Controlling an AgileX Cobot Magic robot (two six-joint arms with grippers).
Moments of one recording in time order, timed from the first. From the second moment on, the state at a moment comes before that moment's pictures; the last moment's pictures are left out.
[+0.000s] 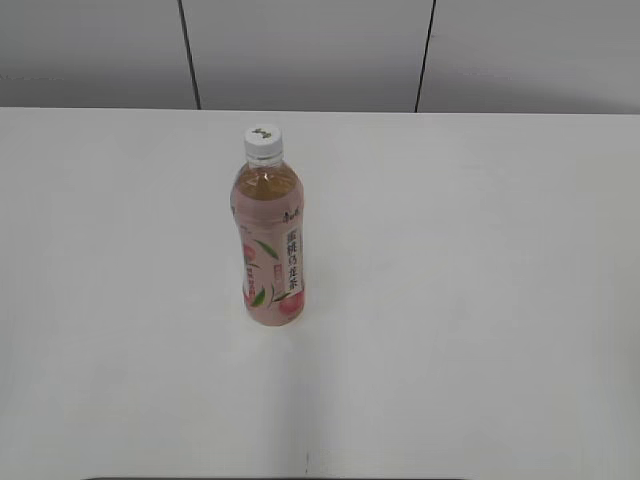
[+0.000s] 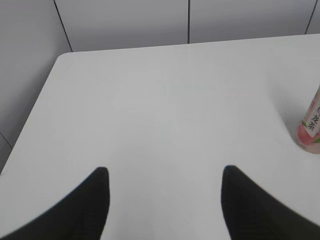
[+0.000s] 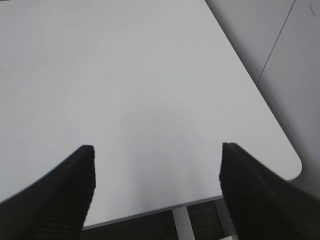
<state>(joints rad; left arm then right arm) -0.11 -0.01 -0.56 0.14 1.03 -0.13 -0.12 -0.01 -0.51 -0.04 1.10 -0.04</state>
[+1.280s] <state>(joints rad) -0.11 -0.01 -0.56 0.14 1.03 -0.13 -0.12 -0.01 -0.51 -0.04 1.10 -0.04</state>
